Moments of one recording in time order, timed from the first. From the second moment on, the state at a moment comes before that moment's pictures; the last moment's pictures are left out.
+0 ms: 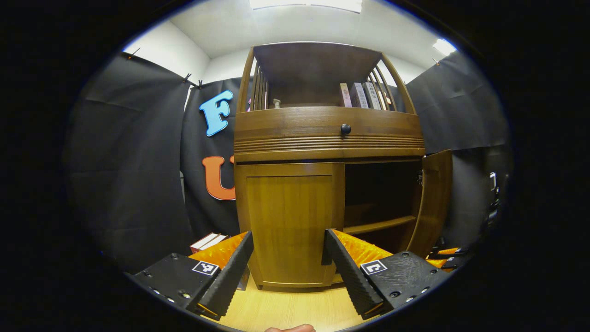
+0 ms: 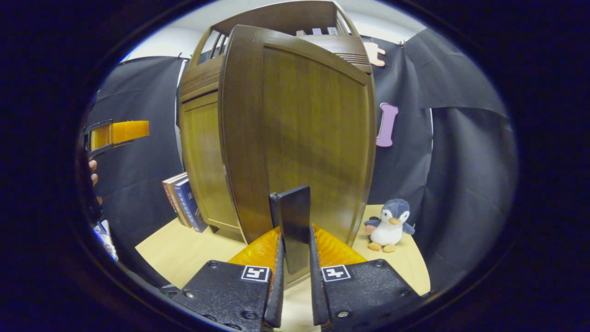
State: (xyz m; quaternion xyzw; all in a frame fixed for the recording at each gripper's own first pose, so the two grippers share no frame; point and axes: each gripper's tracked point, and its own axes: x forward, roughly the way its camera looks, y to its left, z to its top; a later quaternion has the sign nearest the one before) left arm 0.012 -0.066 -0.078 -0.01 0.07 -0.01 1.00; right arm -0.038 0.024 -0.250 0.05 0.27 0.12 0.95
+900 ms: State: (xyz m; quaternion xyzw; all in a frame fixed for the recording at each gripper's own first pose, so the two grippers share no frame) left arm 0.045 -0.135 -0.114 -0.04 0.11 -0.07 0.99; right arm -0.067 -0.074 -0.261 0.05 0.29 0.01 0.96
